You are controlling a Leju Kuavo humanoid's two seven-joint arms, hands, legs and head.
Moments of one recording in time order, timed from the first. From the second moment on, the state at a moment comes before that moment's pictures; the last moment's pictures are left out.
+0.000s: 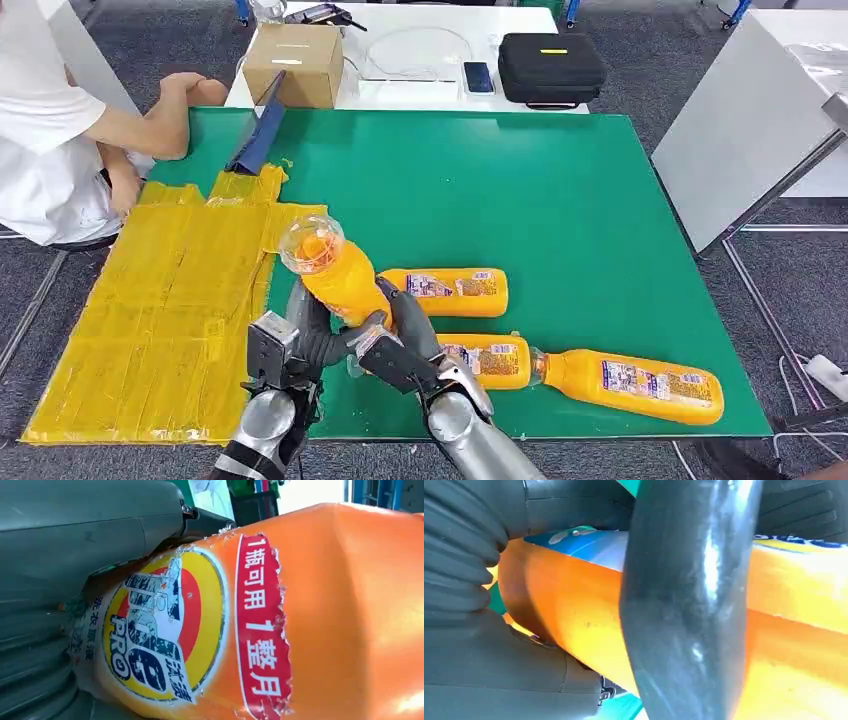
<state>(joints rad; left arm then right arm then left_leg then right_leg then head) -0.12 -0.22 -0.33 -1.32 -0.16 0.14 -0.57 -0.30 0.29 0.54 -0.95 0.44 -0.16 -0.40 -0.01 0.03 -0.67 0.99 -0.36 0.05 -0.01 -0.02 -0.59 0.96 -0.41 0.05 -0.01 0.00</state>
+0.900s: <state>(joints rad) -0.14 -0.13 -0.22 -1.43 -0.58 0.54 -0.50 -0.11 0.20 0.41 -1.45 0.29 -0.20 -0.49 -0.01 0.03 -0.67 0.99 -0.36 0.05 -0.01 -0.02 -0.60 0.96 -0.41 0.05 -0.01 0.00</state>
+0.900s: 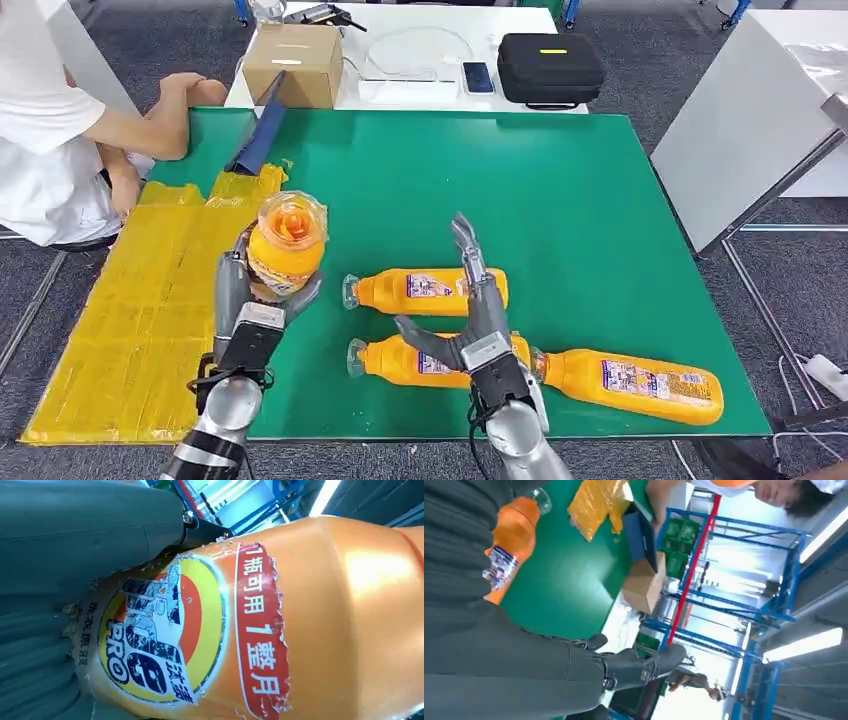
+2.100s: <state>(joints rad) -0.62 0.15 0.08 -0.47 -1.34 0.45 -0.10 -0.06 0.11 0.40 -1.77 0.28 -0.30 -0.56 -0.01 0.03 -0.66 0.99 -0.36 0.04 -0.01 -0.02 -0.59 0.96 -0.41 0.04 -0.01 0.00</state>
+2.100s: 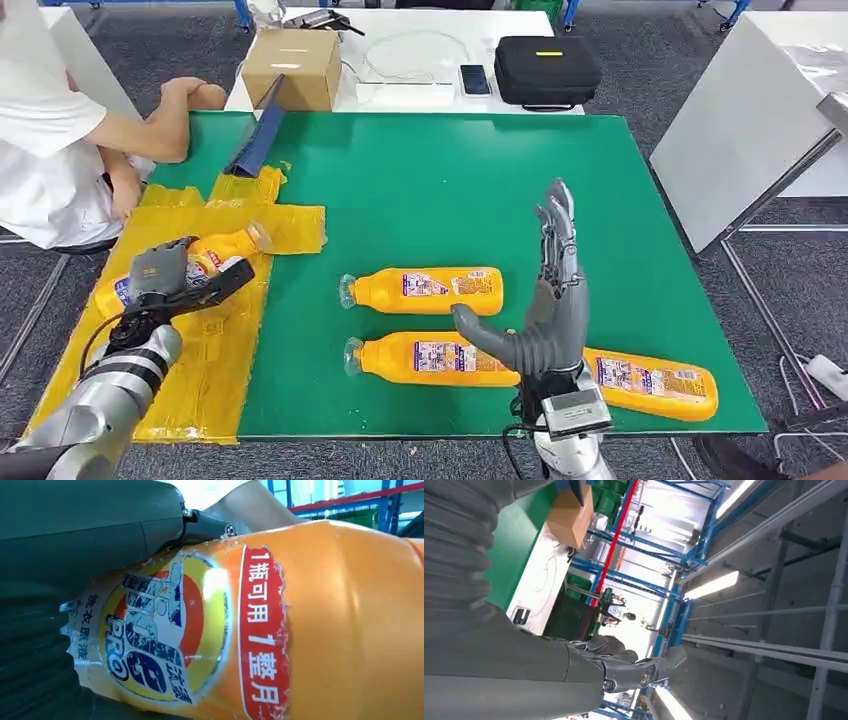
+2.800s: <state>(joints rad) -0.62 0.14 0.14 -0.47 -1.16 0.35 -0.27 -0.08 0.11 0.39 -1.74 0.30 -0.27 -0.53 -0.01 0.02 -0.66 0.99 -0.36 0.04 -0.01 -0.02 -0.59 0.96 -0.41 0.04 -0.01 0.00</state>
